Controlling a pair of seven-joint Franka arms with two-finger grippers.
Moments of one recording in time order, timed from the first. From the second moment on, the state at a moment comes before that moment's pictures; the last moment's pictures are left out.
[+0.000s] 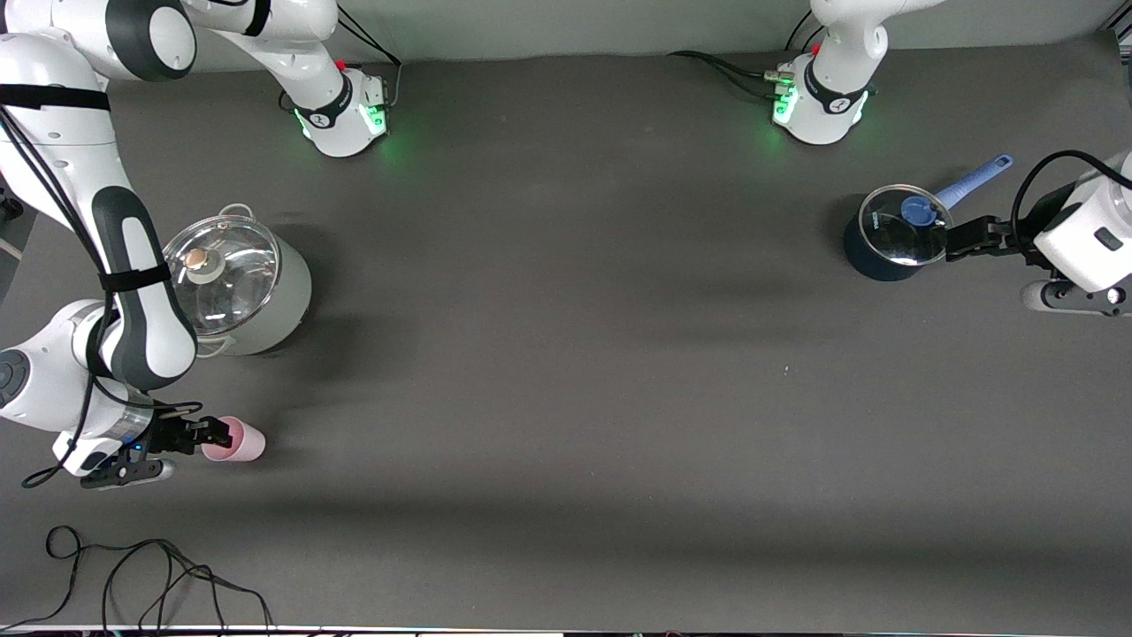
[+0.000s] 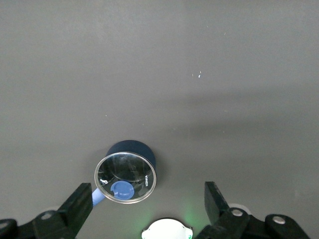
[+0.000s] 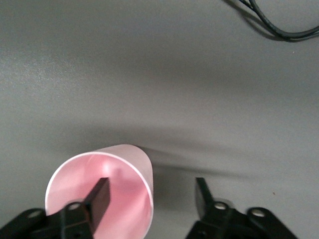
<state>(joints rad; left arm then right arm) 0.17 0.10 -0.23 -1.52 0.04 1.44 0.02 -0.18 0.69 -0.03 -1.60 0.13 2.37 -0.42</state>
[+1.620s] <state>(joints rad) -0.03 -0.01 -0.05 -1.71 0.03 1.66 0.12 -0.13 0.17 -0.03 -1.57 0.05 1.67 -0.24</state>
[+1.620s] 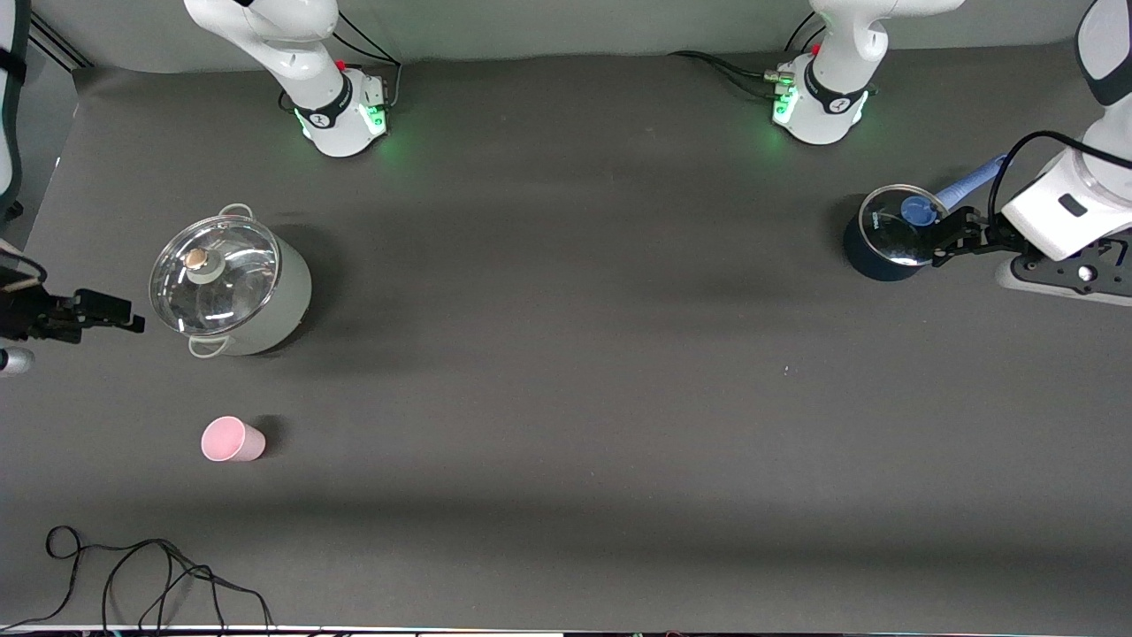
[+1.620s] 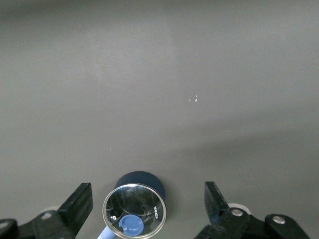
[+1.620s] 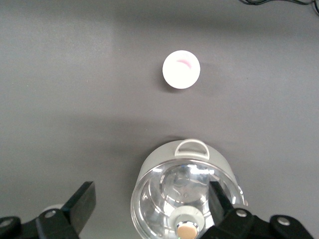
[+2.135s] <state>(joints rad) -0.03 0.00 -0.05 -1.71 0.01 1.66 0.12 -0.08 0.01 -0.03 -1.75 0.00 1.73 -0.16</state>
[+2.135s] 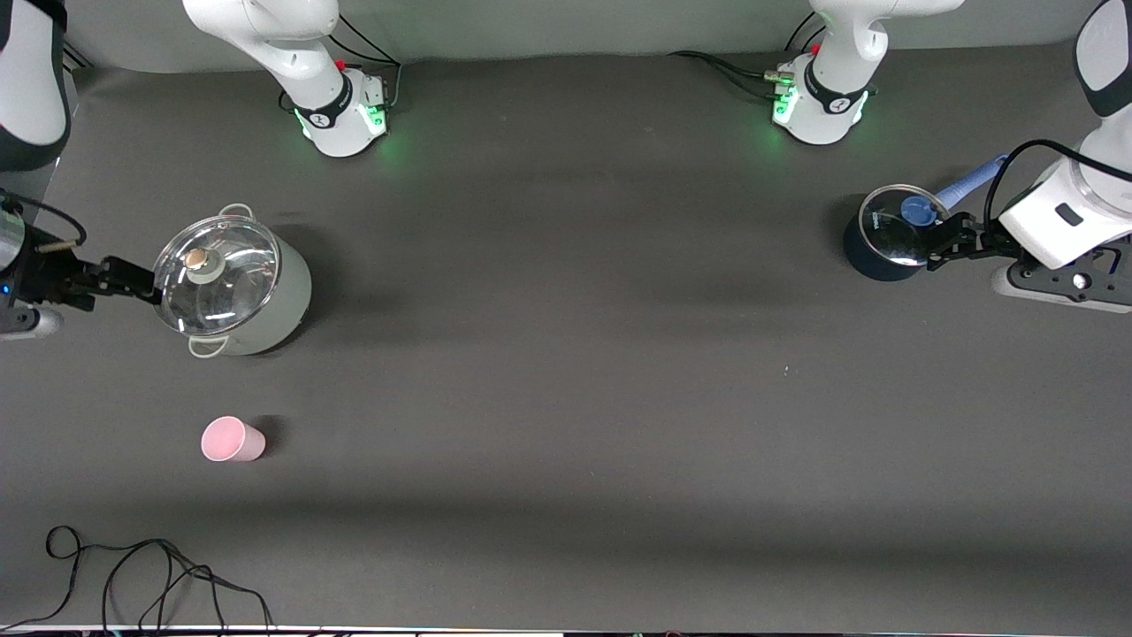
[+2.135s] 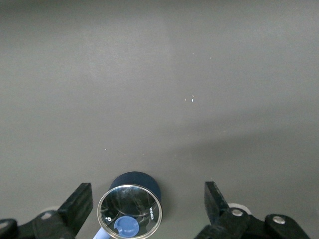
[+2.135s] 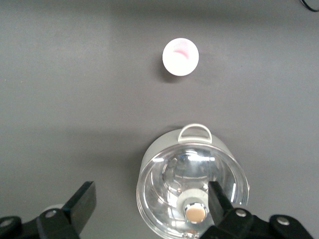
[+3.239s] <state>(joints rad) -0.02 0.00 -0.04 -1.71 -0.01 1.66 0.12 -0.03 0.03 -0.03 -1.63 0.00 1.72 -0.05</state>
